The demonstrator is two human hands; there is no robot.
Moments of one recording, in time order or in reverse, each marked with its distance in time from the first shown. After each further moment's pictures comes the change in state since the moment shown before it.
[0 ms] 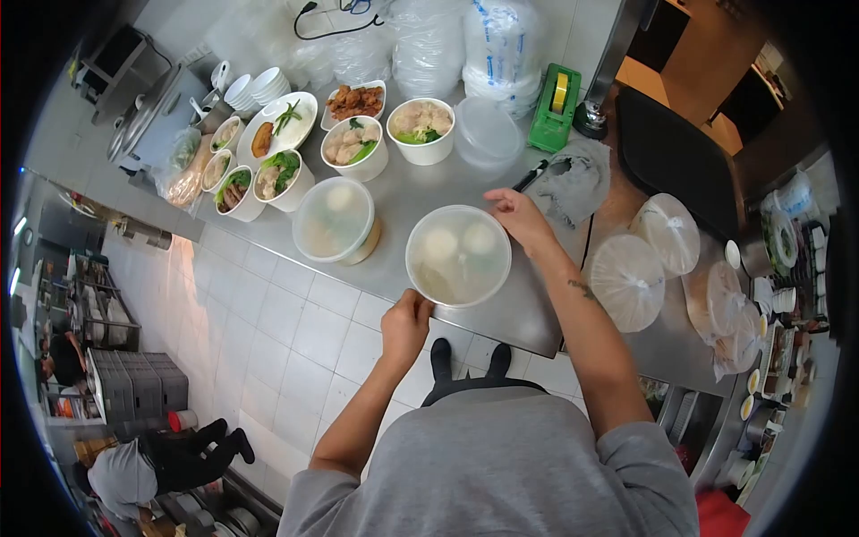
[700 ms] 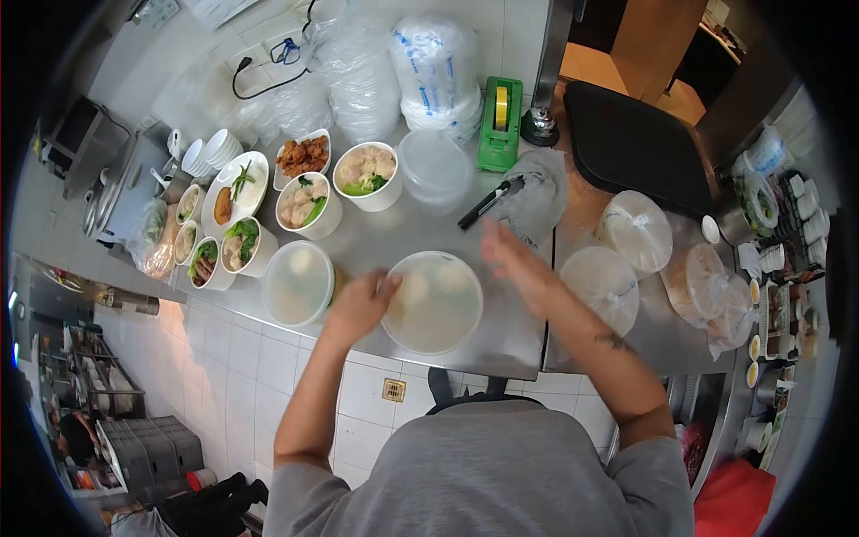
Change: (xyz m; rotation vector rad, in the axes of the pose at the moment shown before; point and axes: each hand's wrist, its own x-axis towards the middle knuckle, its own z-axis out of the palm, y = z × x) left_hand 0.117 0.071 -0.051 0.234 -0.392 0.121; right_hand -0.082 -0.047 -0.031 0.201 0.063 0.035
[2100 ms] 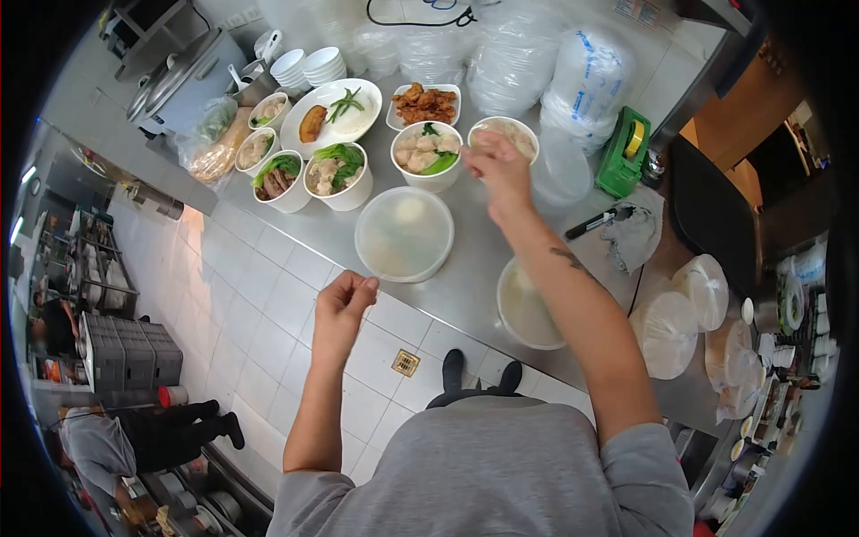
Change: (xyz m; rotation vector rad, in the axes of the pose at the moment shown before) left_hand -0.119 -0.100 -0.073 -0.724 0.506 -0.246; right_hand 0.161 -0.044 0.196 0.384 0.056 -0.389
